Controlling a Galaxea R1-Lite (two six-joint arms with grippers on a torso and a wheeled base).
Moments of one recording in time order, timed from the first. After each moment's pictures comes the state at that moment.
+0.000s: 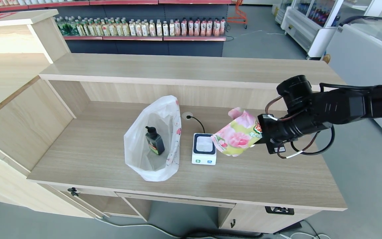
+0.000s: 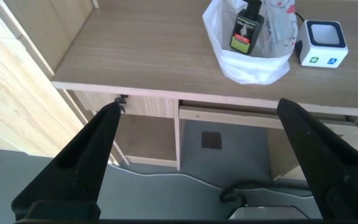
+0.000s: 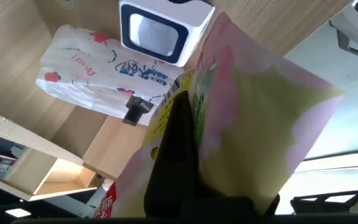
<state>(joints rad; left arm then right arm) 0.00 0.00 0.00 0.00 0.00 0.00 0.33 1.97 -1.49 0.29 0.26 1.61</state>
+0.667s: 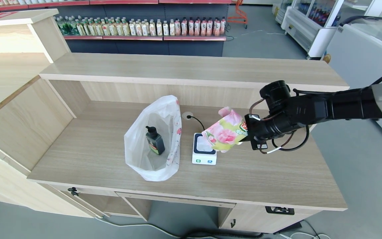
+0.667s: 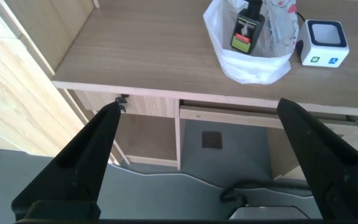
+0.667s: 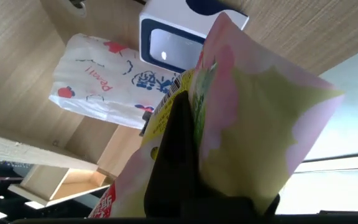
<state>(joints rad) 0.00 0.00 0.00 0.00 0.00 0.00 0.34 2.14 -1.66 0.28 0.28 1.67</state>
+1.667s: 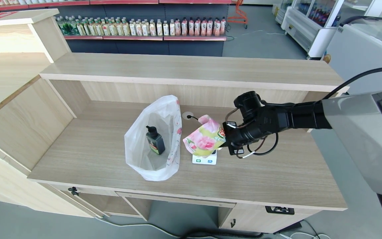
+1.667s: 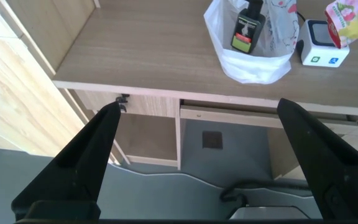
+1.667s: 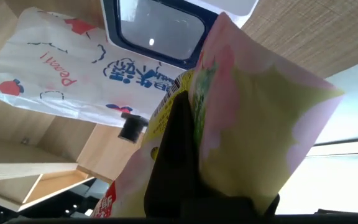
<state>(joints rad) 0.00 0.00 0.00 0.00 0.00 0.00 0.43 2.32 -1.84 0.28 0.29 1.70</state>
